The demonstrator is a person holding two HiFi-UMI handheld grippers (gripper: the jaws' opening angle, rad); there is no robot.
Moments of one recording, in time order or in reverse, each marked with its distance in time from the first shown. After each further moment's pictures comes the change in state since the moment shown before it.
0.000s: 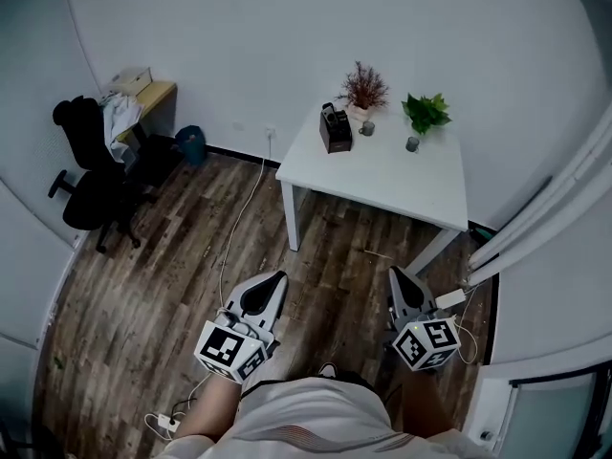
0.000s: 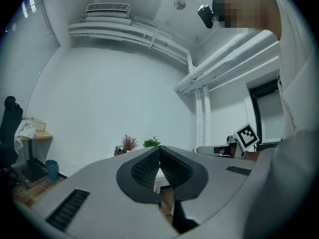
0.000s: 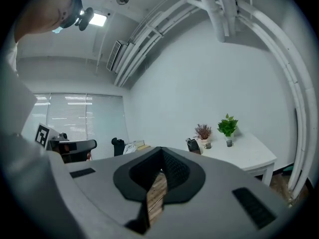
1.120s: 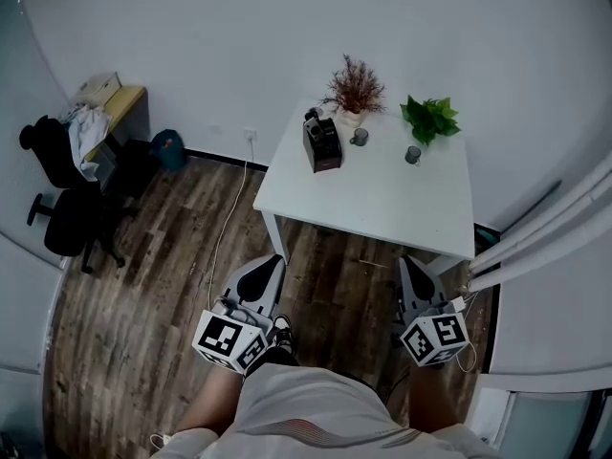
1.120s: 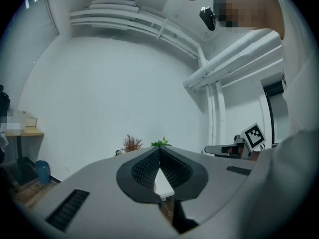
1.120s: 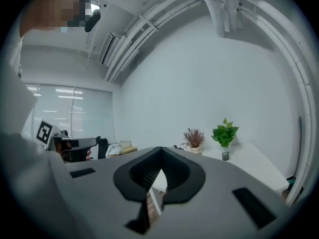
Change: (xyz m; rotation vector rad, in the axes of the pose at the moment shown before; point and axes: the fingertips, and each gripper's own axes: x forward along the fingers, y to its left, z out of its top) left arm 0.193 0.114 -0.006 -0.022 0.009 -0.001; right arm 0.156 -0.128 0.034 -0.051 -0.011 -0.073
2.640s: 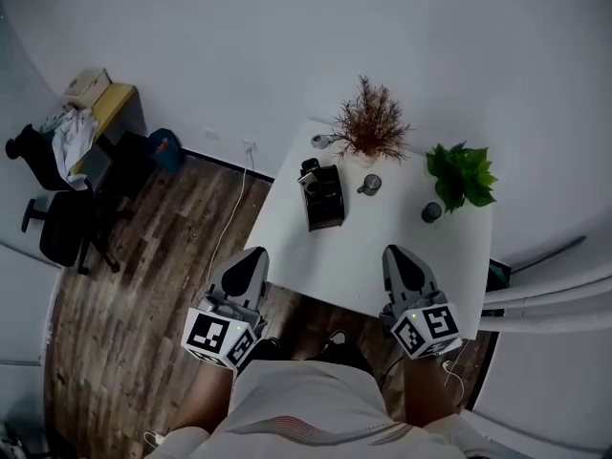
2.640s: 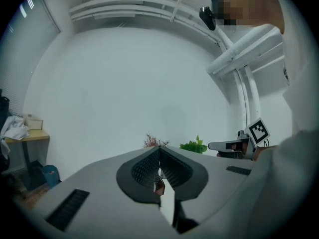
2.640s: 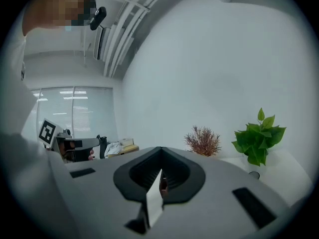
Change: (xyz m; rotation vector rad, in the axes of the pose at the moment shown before) left arm 0.219 0.162 0.012 0.001 0.060 0.174; right arm 0.270 -0.113 0.035 -0.002 0.078 0.140
